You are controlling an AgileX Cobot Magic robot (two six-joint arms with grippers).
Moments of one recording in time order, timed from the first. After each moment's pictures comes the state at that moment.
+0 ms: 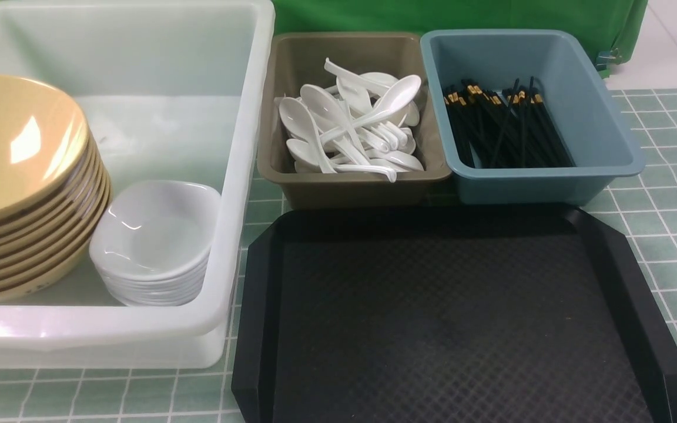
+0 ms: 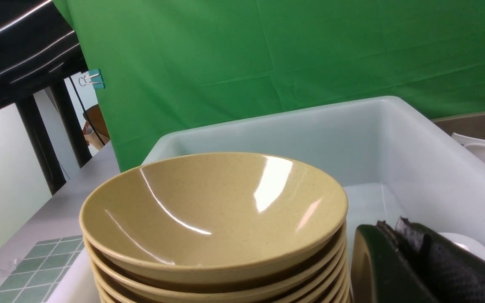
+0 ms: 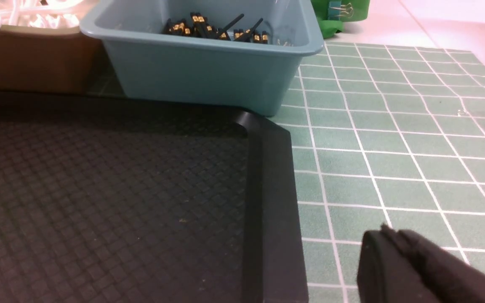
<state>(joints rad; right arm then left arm) -0.02 -0.01 0.03 0.03 0.31 -0.08 0.03 0.10 -0.24 0.11 0.18 0.08</state>
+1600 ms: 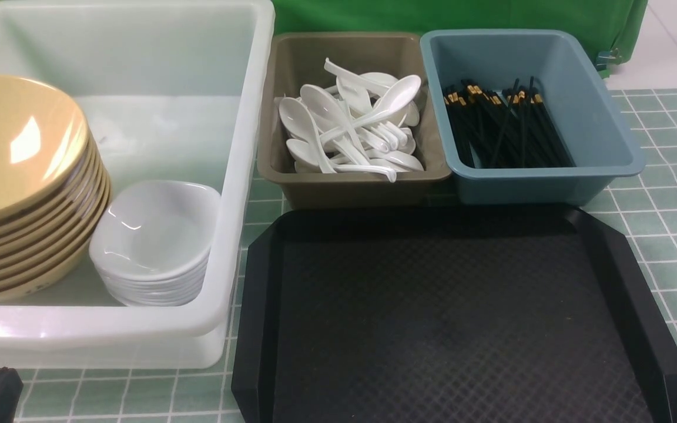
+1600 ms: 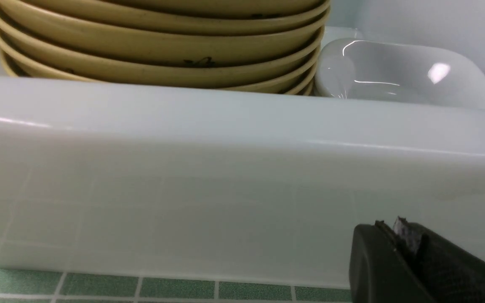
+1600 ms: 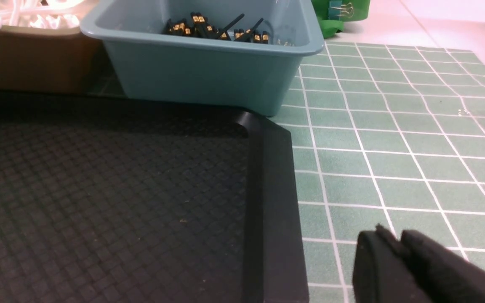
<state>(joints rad) -0.02 -0.01 0.03 0.03 0.31 -0.08 0.03 -0.01 0.02 -0.05 0.33 0.00</state>
